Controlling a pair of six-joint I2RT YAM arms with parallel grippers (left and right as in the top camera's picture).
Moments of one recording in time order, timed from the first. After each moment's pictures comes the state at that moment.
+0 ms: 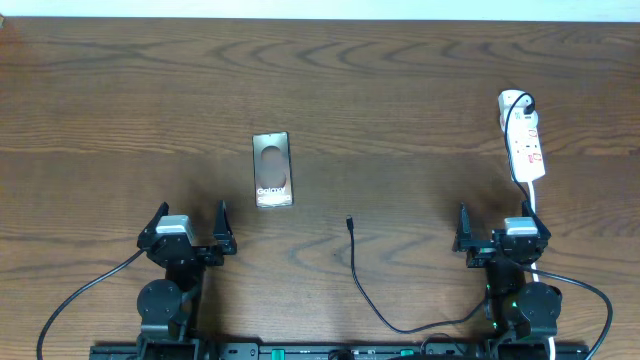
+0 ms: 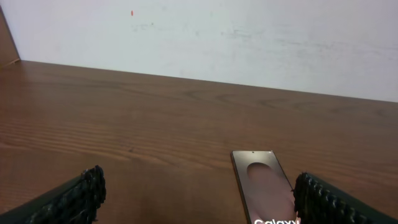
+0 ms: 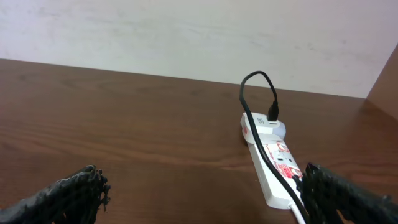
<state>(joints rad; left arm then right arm) -0.05 0.01 0.02 -0.11 -0.04 -0.11 0.02 0.01 0.01 -0.07 0.01 -0.08</state>
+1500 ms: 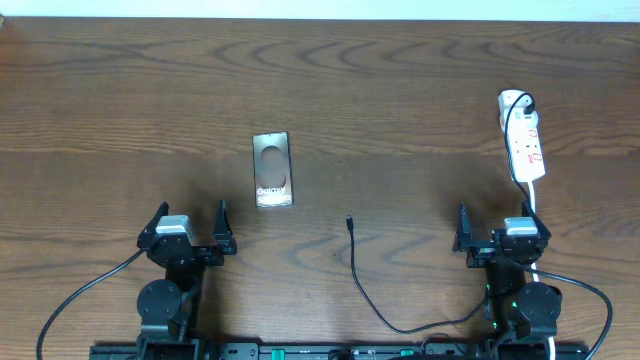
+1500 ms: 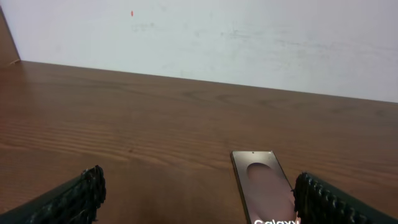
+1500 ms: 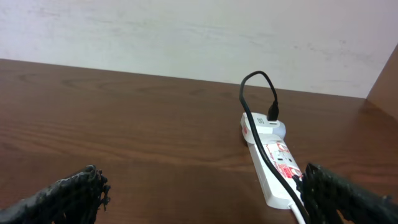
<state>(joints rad) -0.05 0.01 0.02 -0.11 -0.03 -0.11 0.02 0.01 0.01 -0.07 0.01 -0.08</state>
